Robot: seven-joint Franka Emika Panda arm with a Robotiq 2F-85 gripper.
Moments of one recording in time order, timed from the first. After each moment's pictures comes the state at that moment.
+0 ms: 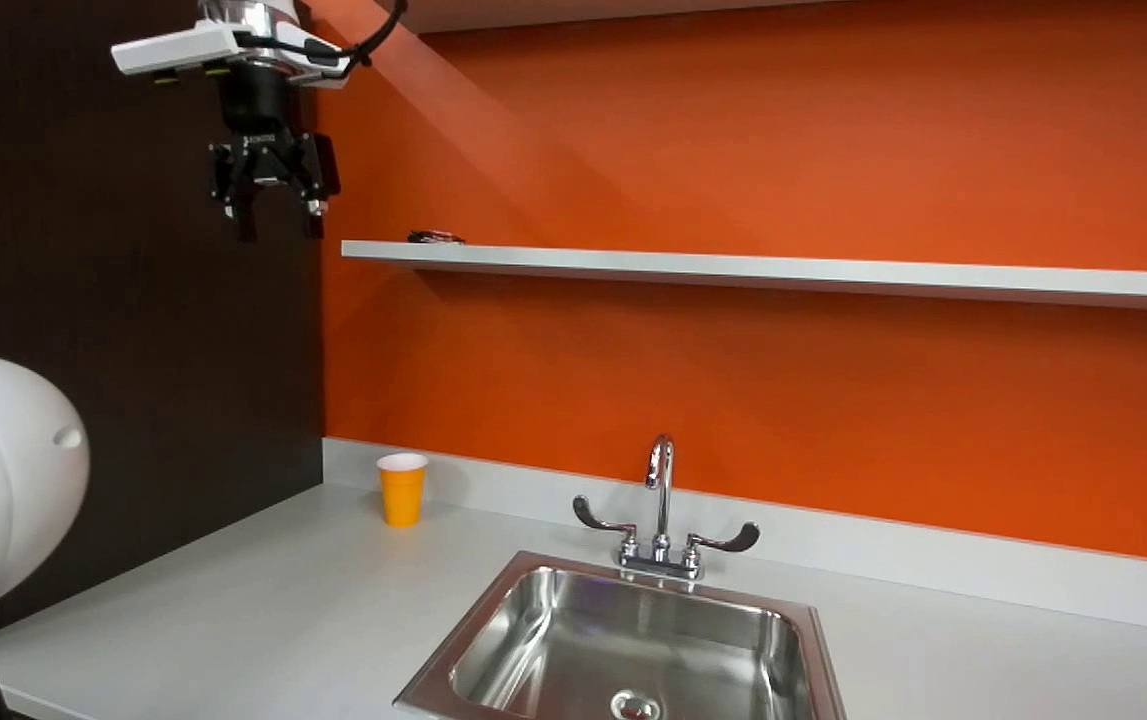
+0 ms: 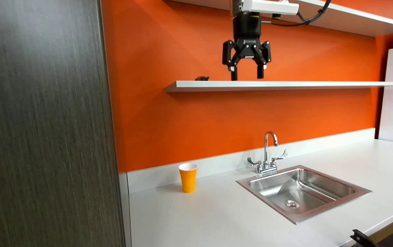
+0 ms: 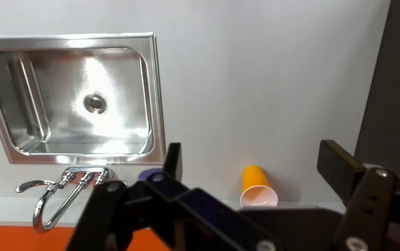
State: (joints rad) arm 0.19 -0.49 0.13 -2.12 -0.03 1.68 0.26
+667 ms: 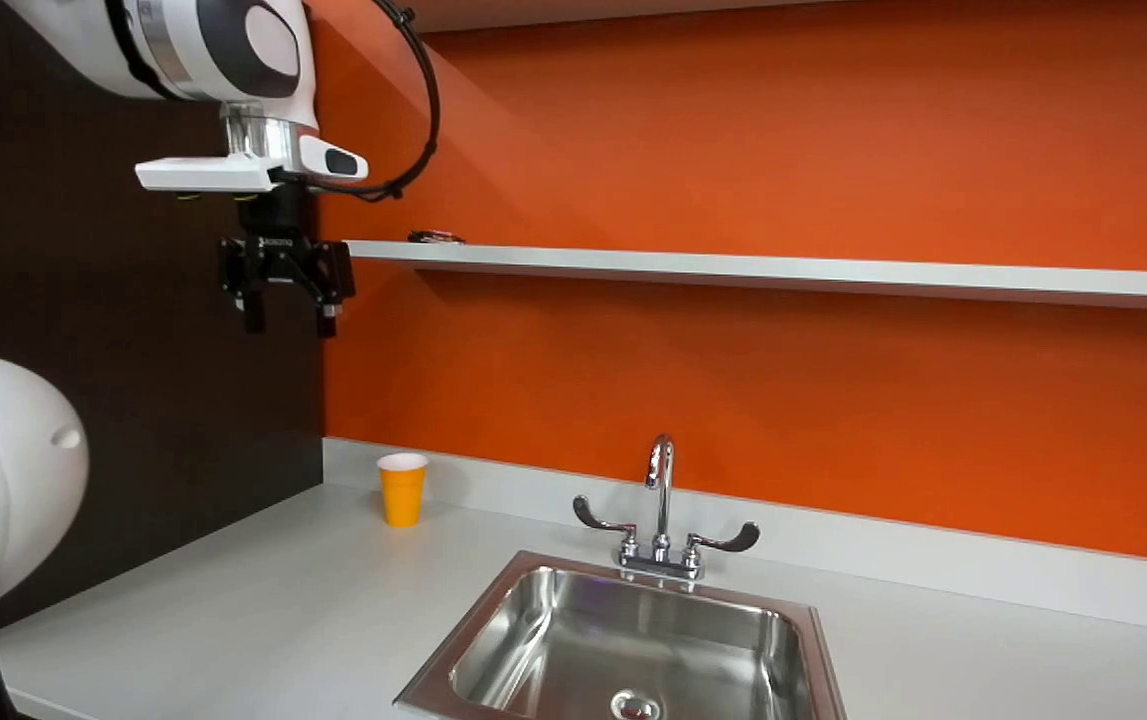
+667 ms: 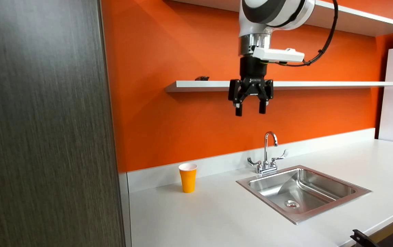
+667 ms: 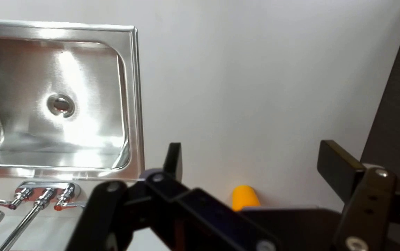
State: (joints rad) arm 0.18 -0.53 0.09 -2.43 0.01 1.98 0.14
